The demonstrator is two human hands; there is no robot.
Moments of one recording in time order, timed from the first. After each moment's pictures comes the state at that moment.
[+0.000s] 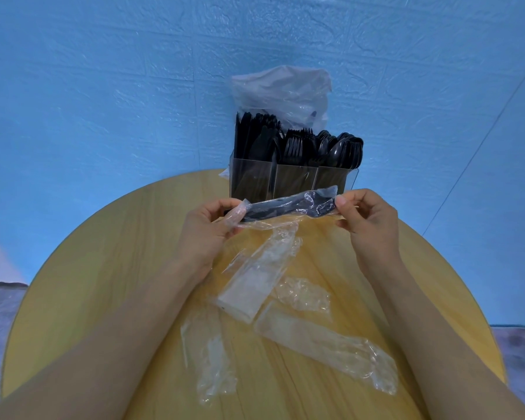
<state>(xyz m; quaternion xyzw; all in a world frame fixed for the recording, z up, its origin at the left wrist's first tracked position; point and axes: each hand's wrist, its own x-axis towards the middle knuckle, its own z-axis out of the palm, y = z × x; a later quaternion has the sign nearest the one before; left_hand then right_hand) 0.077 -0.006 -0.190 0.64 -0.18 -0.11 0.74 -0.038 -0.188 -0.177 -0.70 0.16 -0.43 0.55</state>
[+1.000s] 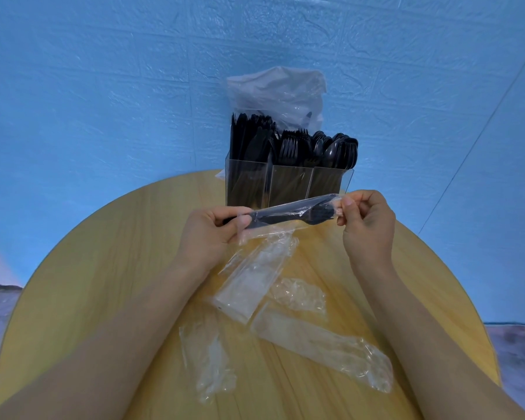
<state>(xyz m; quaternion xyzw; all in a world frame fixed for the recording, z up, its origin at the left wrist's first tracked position) 0.074 -0.006 -0.192 0.71 -0.23 -0.07 0.66 -0.034 -0.182 -0.181 -0.68 0.19 -0.50 0.51</state>
